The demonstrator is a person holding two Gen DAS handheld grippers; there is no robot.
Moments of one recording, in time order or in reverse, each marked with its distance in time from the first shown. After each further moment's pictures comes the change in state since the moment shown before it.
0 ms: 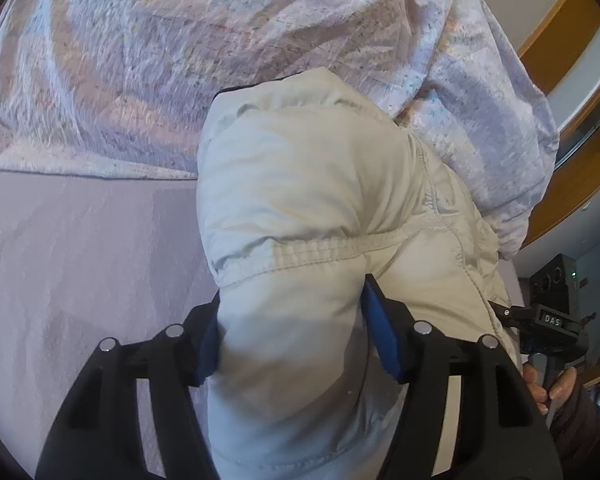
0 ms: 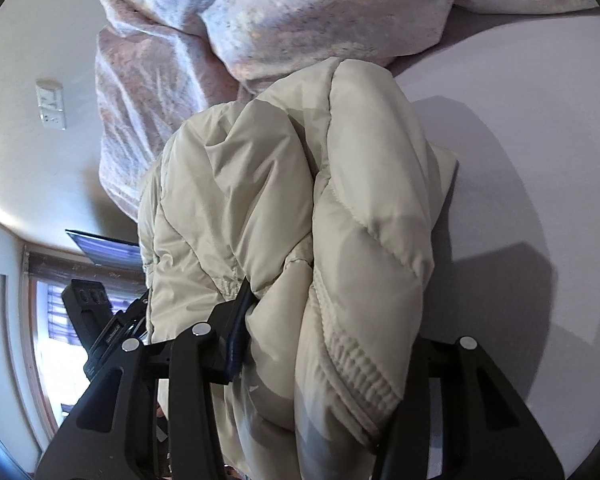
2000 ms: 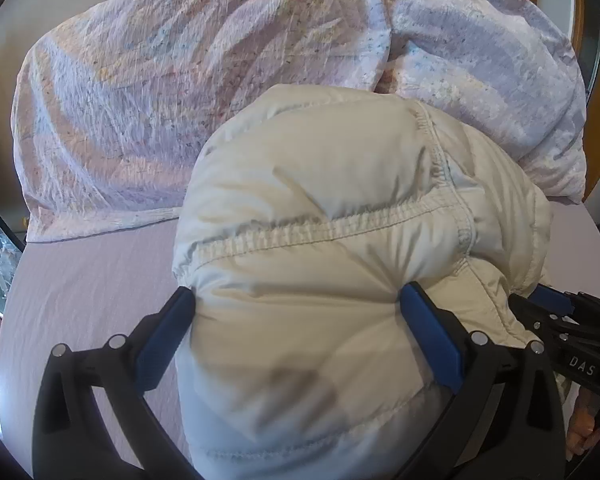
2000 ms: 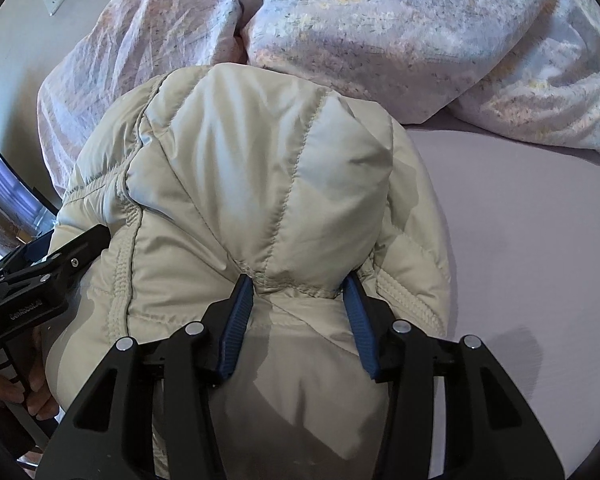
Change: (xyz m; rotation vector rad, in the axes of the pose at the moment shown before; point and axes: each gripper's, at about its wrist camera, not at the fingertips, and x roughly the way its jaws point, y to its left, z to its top) left arm 0.026 -0.057 -0.031 0.262 -0.107 0.320; right arm 0.011 0.060 -0.053 -0.376 -0.229 -0.497
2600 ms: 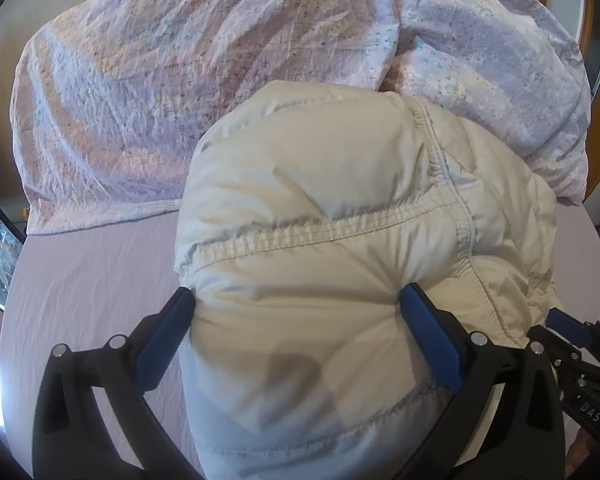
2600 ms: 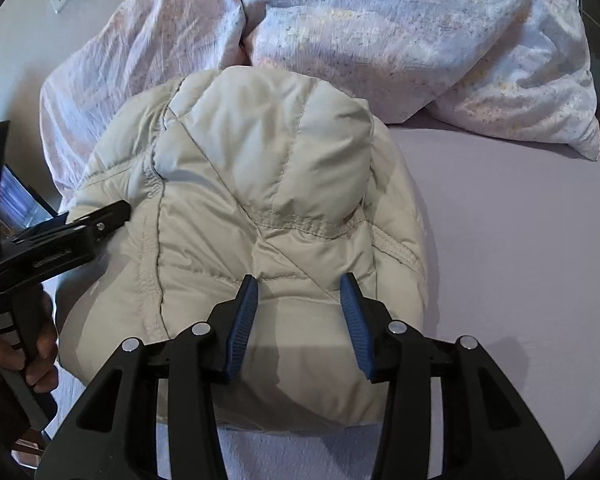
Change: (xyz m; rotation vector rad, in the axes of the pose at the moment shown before) left arm 0.001 0.006 0.006 -0.029 0.051 -0.011; right arm -0.034 0.014 -0.017 0.006 -0.010 -0.056
